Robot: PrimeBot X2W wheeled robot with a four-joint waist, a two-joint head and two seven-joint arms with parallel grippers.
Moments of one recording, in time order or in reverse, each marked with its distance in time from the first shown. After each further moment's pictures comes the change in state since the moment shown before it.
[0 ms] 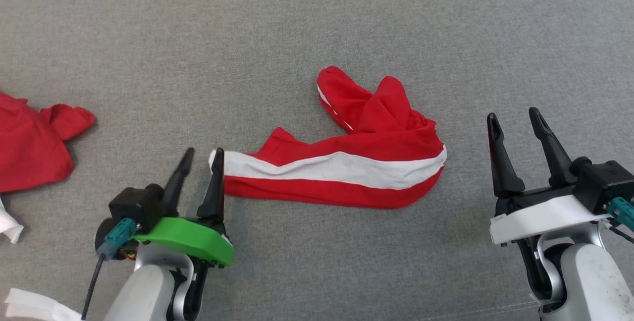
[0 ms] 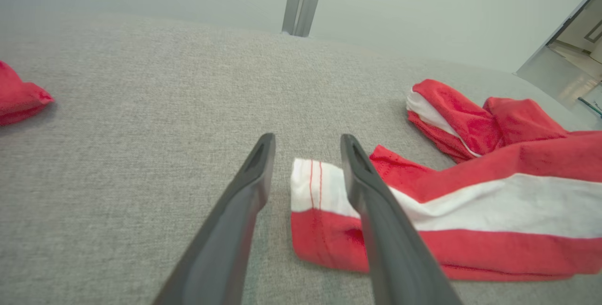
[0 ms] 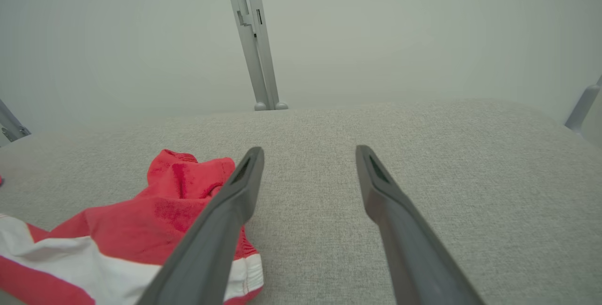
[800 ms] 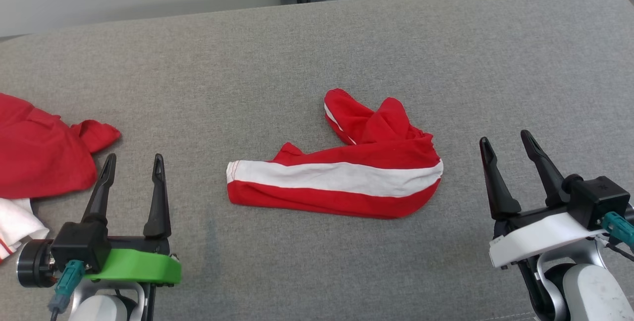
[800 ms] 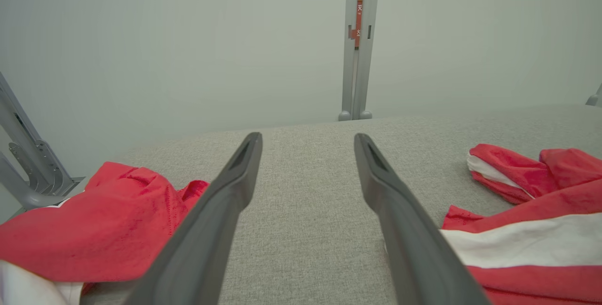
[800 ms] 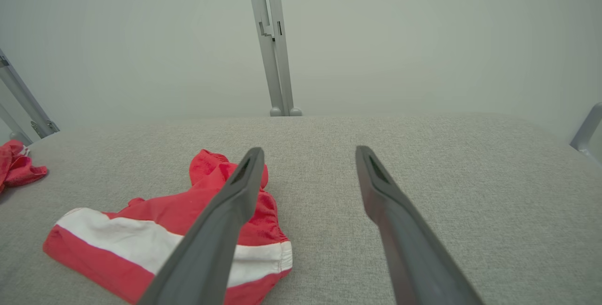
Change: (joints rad) left arm 0.147 0.114 0.130 -0.206 0.184 0.105 -0.075; right arm 0.081 -0.017 0.023 -0.068 0.001 0.000 0.076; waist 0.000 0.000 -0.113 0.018
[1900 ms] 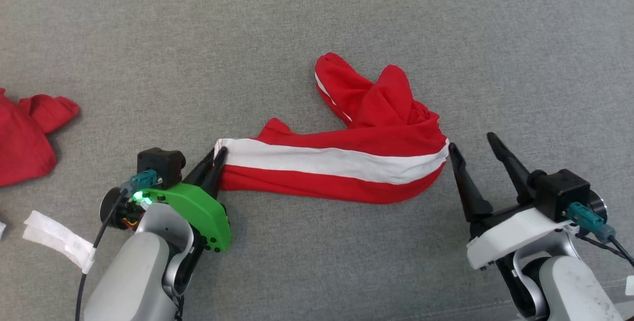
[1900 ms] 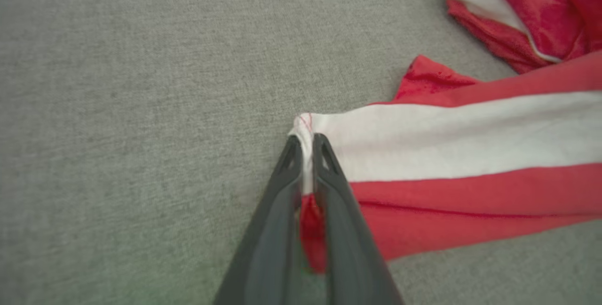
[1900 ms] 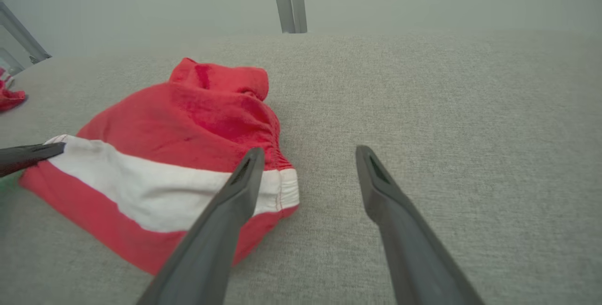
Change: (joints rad) left arm -0.292 -0.085 -0.171 0.352 -0.140 -0.196 0.324; right arm -0.053 -0.036 0.096 0.075 0.016 0.000 0.005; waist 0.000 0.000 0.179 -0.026
